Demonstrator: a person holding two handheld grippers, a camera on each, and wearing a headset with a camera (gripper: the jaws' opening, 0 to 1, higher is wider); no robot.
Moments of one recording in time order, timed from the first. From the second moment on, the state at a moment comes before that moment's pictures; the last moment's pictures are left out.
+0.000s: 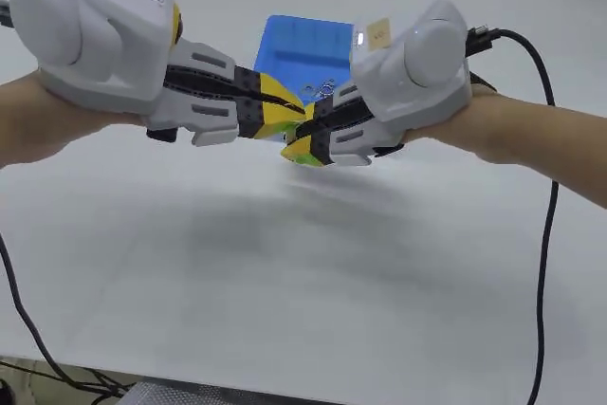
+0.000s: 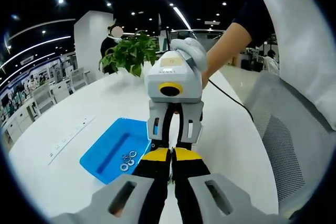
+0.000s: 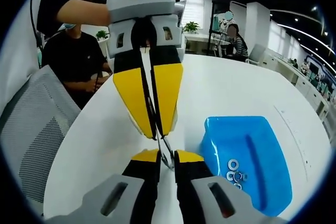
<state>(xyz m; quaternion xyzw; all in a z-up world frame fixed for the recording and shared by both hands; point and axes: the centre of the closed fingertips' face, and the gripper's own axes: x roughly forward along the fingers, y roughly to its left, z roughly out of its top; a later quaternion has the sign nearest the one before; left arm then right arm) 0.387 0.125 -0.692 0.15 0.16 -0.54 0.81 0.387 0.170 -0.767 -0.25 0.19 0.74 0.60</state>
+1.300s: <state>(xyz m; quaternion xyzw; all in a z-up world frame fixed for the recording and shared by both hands) 0.361 0.164 -0.653 0.00 0.14 -0.36 0.92 0.382 0.151 -0.714 -0.24 0.16 0.71 0.64</state>
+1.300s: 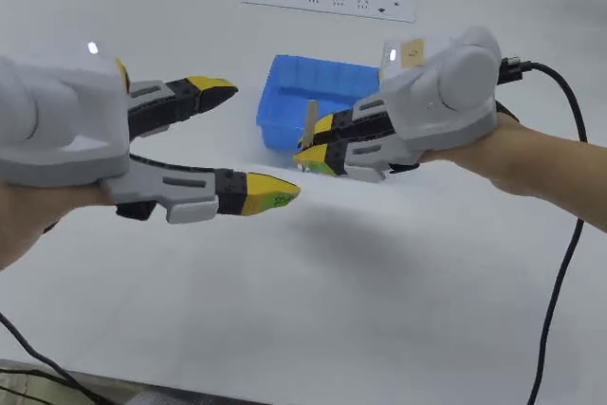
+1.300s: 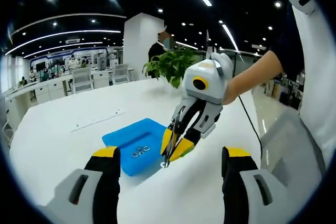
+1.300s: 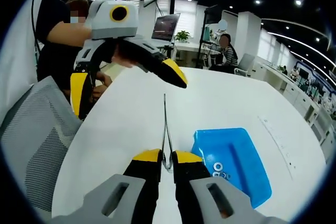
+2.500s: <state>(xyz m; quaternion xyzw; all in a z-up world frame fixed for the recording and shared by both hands) 0.337 0.188 -0.663 -0.07 0.14 -0.29 0.94 0.491 0.132 -0.737 -0.19 0.21 0.63 0.72</state>
